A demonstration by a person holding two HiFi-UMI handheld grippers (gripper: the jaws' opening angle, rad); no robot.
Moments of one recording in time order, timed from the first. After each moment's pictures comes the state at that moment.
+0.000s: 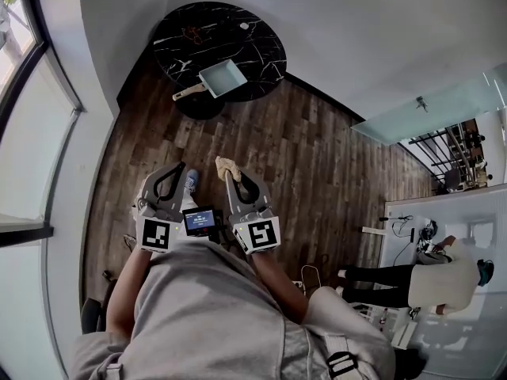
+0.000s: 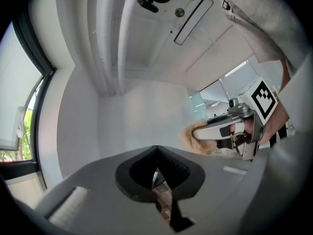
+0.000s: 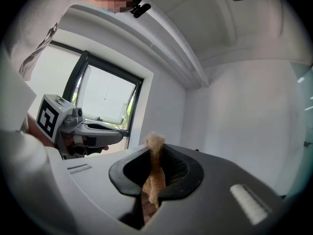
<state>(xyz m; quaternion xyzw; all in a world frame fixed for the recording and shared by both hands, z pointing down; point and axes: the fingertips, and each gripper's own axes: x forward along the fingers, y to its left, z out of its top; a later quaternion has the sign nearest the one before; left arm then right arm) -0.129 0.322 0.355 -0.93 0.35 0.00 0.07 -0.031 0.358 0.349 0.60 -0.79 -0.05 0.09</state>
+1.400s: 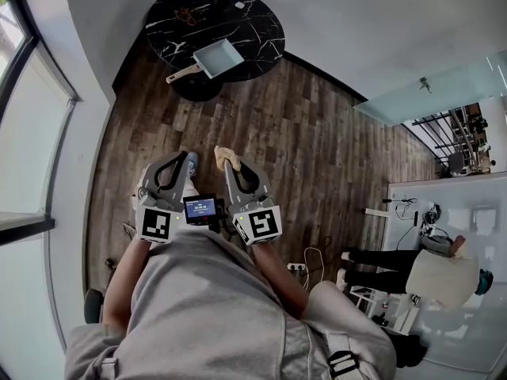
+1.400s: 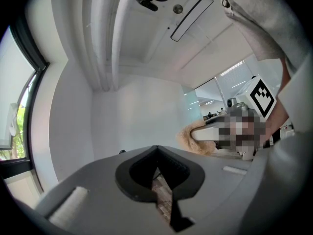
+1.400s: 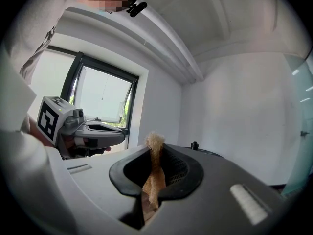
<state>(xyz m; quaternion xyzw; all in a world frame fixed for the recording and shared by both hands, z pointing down) -0.101 0.336 0.372 -0.94 0.32 -0.02 0.06 -0.012 0.373 0.369 0.61 -0.78 -0.01 0.09</state>
